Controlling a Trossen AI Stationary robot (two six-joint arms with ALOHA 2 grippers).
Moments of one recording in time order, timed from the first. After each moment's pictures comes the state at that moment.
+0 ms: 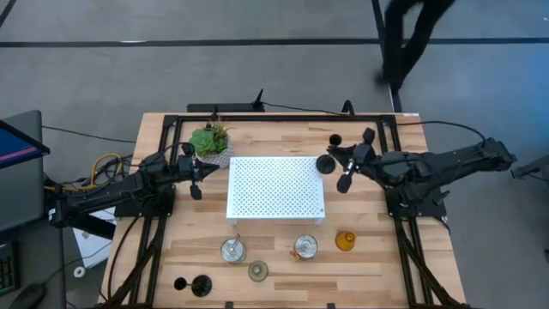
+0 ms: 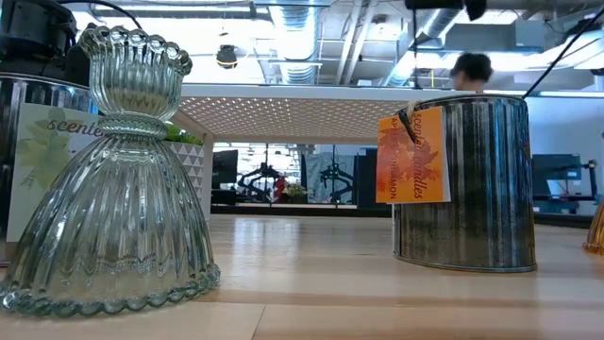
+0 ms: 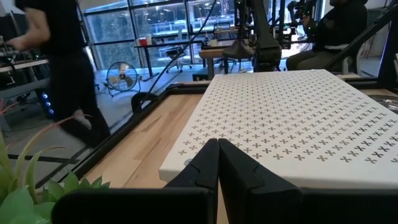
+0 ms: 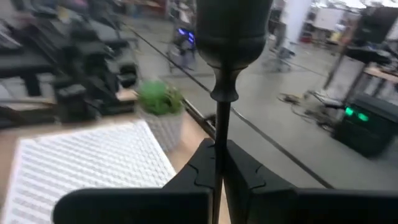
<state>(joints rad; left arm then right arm) 0.37 0.08 0.01 0.20 0.16 0.15 0.24 0.91 0.81 -0.09 0.76 -0.01</state>
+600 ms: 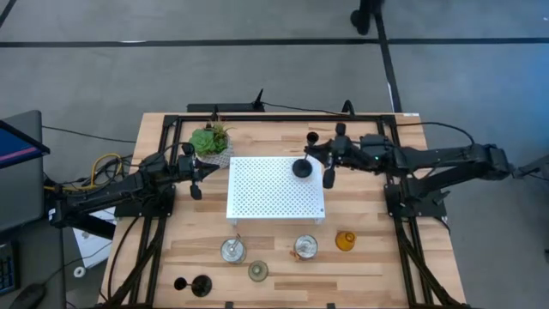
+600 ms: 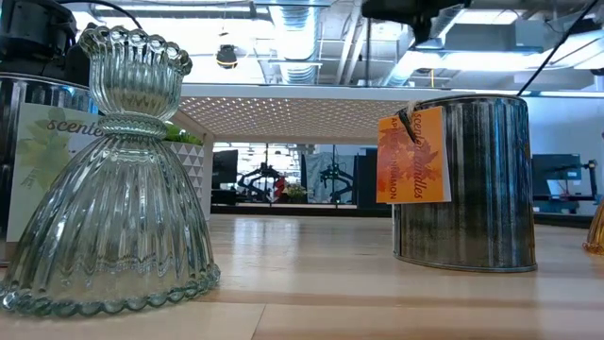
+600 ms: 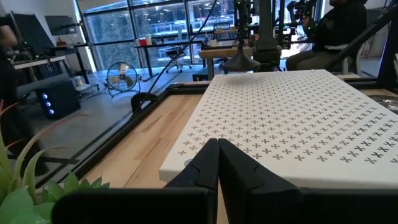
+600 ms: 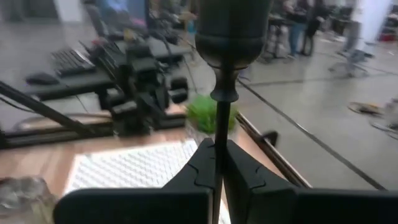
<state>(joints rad) 0.37 0.08 0.01 0.20 0.16 0.15 -0.02 1.07 0.81 0.15 0.24 0.00</state>
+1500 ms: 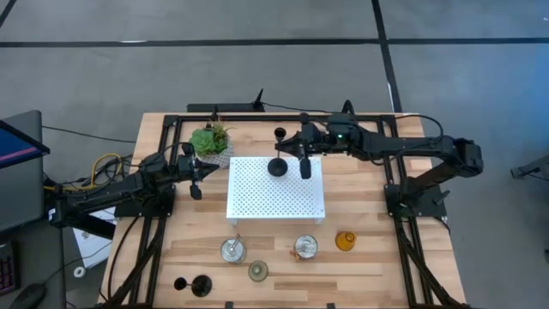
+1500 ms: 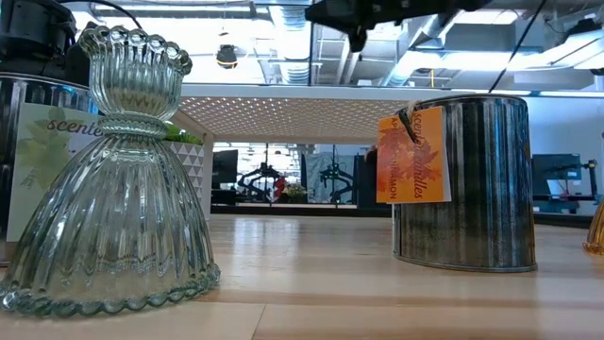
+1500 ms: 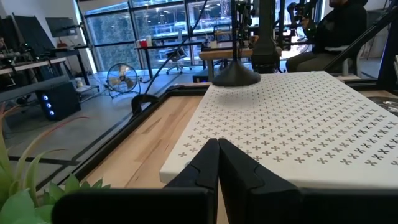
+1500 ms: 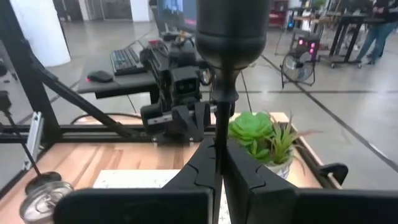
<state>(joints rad) 0.37 0.08 0.01 0.21 0.16 0.15 -0.21 1.42 1.06 0.22 -0.19 -0.04</state>
